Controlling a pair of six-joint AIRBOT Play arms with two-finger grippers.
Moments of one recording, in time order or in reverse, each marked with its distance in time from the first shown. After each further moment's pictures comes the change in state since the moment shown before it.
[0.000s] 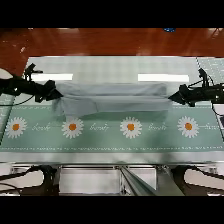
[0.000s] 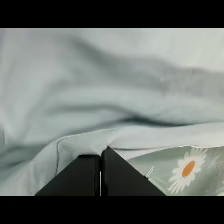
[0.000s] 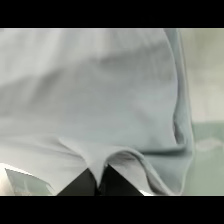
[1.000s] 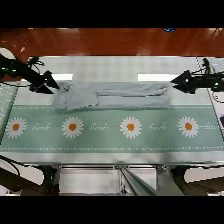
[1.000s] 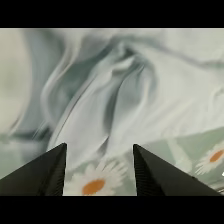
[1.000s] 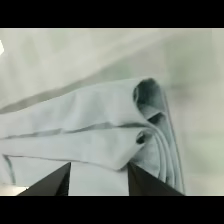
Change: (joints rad) left arm 0.049 -0.295 0.489 0.215 -0.388 -0.078; right arm -0.070 -0.203 0.284 0.096 0.040 -0.005
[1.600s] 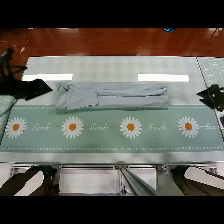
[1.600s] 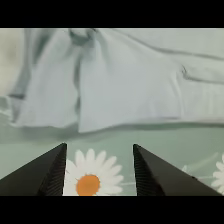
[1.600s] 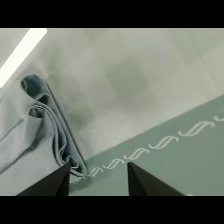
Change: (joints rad) left arm -0.122 0.777 -0.698 0.011 0.463 0.063; right arm -0.227 0.288 -0.333 -0.162 -0.150 0.040
